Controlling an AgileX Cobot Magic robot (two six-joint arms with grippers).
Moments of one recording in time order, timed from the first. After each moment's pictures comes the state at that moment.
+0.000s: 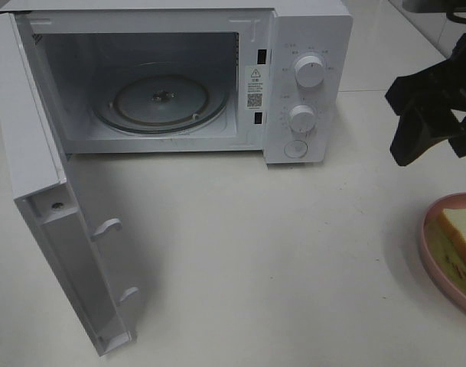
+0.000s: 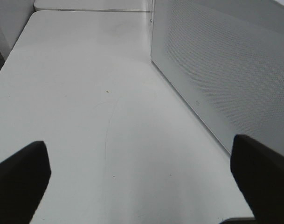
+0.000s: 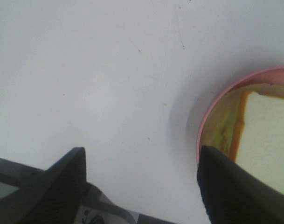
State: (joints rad) left arm 0.01 0.00 -0.49 -0.05 1.04 0.01; right arm 0.34 1.33 -1.09 0.03 1.05 0.11
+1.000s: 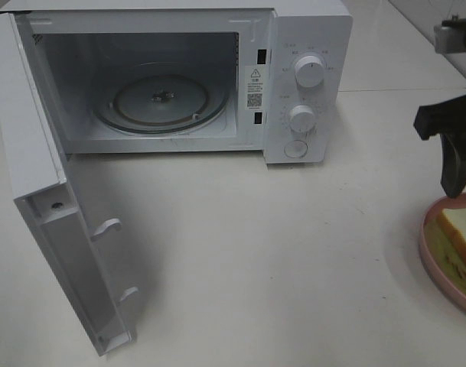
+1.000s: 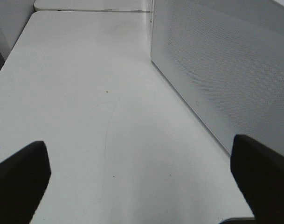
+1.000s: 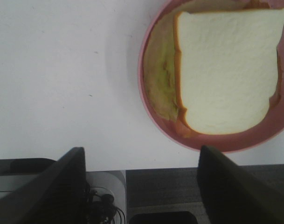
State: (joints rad) left arm 0.01 0.00 -0.49 -0.05 1.04 0.01; right arm 0.28 1.41 -1.08 -0.11 1.22 0.32
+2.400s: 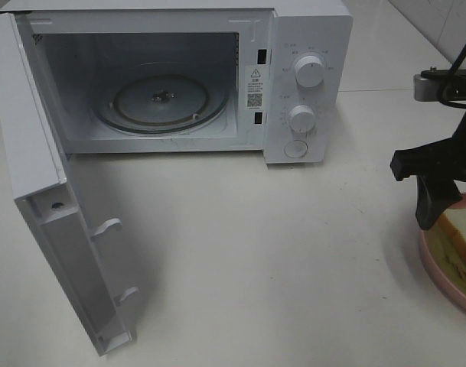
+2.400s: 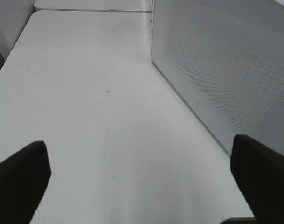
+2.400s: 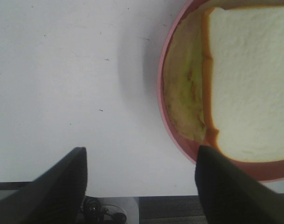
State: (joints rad) left arm 0.01 0.00 -0.49 -0.05 1.04 0.01; right arm 0.27 1.45 -0.93 -0.07 1.00 0.33
